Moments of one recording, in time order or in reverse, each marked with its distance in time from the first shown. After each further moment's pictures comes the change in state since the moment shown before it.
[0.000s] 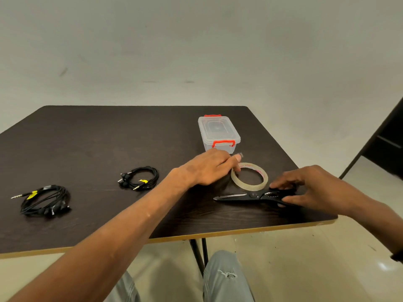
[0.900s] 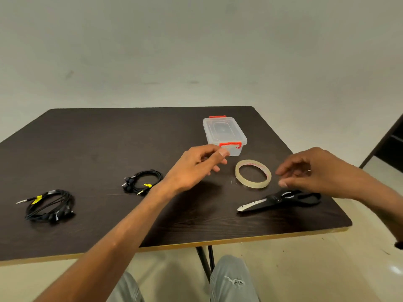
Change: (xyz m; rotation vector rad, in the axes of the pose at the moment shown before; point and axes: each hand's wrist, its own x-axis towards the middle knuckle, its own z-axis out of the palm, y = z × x) left_hand -0.041 -0.012 -0.016 -0.445 0.293 -0.111; right_hand 0.027 -0.019 -0.025 0.219 0.059 0.123
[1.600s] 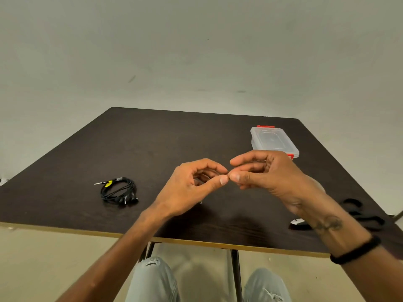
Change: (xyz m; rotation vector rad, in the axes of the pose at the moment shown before) left_hand -0.114 -0.010 -0.080 -0.022 0.210 0.049; right_hand 0.042 -0.154 0.107 0.772 -0.093 -0.145
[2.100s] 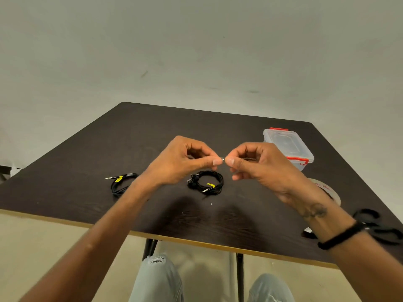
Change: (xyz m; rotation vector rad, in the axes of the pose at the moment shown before) left_hand 0.029 -0.001 -0.057 0.040 -0.022 0.002; right_hand 0.044 -0.001 0.027 -0.069 -0.022 -0.063
